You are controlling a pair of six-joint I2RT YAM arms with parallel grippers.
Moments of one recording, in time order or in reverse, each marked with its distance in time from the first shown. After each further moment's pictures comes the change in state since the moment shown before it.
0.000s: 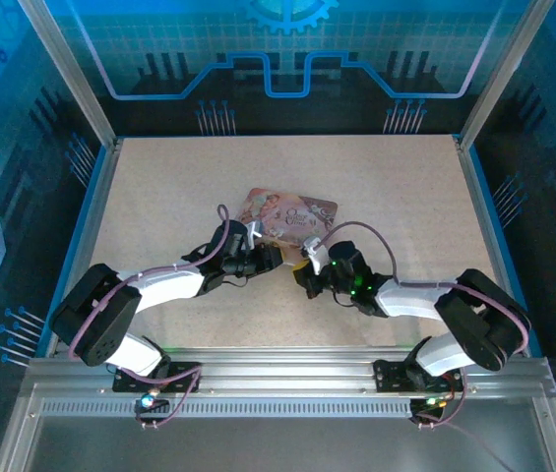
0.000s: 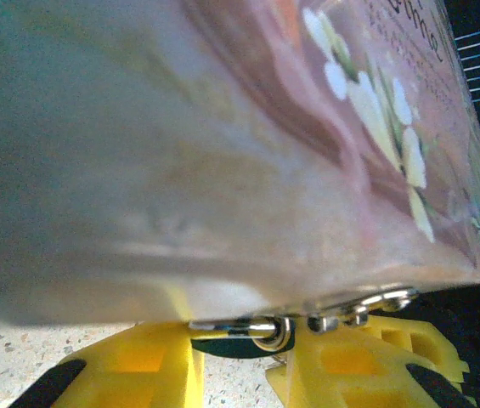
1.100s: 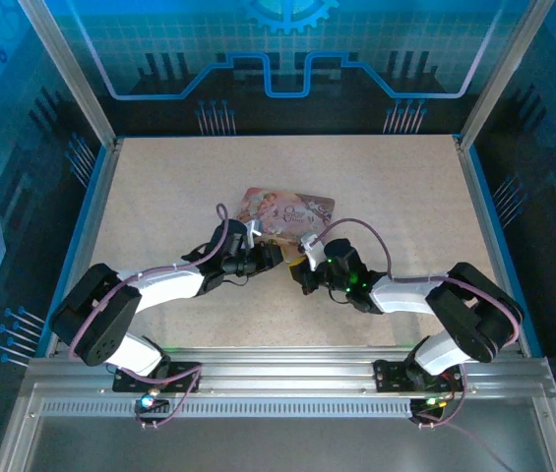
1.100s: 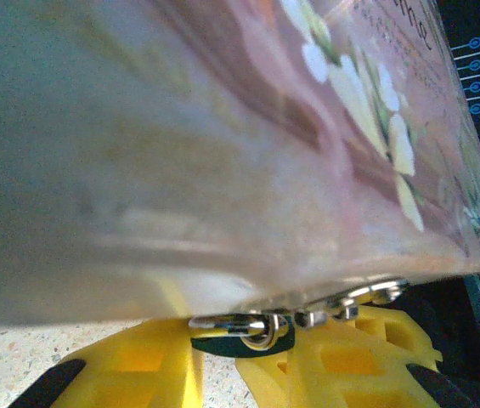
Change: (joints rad) left arm 0.000 0.000 0.000 0.022 -0.001 -0.025; right arm 0.006 0.054 0.032 0.035 0.029 0.026
